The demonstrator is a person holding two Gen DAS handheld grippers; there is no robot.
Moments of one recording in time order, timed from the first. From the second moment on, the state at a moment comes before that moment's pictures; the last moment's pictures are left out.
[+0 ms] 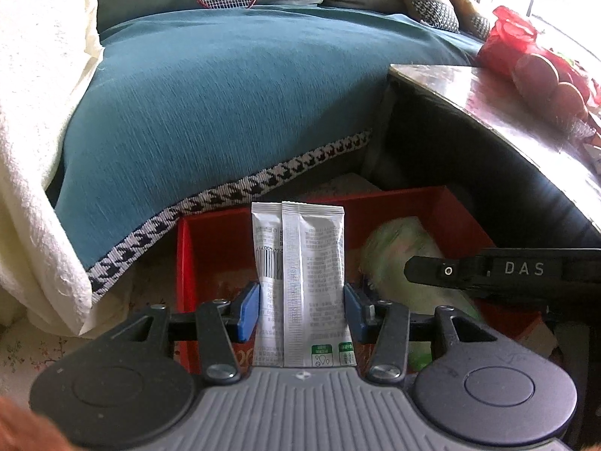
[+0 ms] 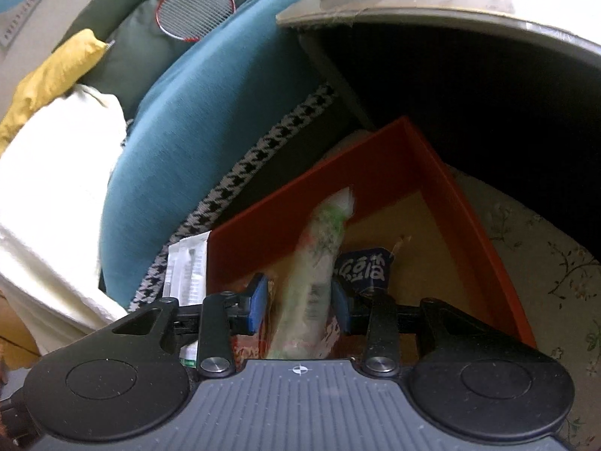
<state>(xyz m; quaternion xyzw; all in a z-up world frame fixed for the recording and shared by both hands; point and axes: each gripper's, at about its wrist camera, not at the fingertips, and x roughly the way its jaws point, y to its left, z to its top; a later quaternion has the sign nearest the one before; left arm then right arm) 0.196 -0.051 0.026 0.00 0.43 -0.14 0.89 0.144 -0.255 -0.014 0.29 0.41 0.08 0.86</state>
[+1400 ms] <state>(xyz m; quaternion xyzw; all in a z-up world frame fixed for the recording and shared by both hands) 0.180 -0.042 0.036 0.02 0.42 -0.13 0.90 0.119 -0.222 0.021 0.15 0.35 0.02 0.92</state>
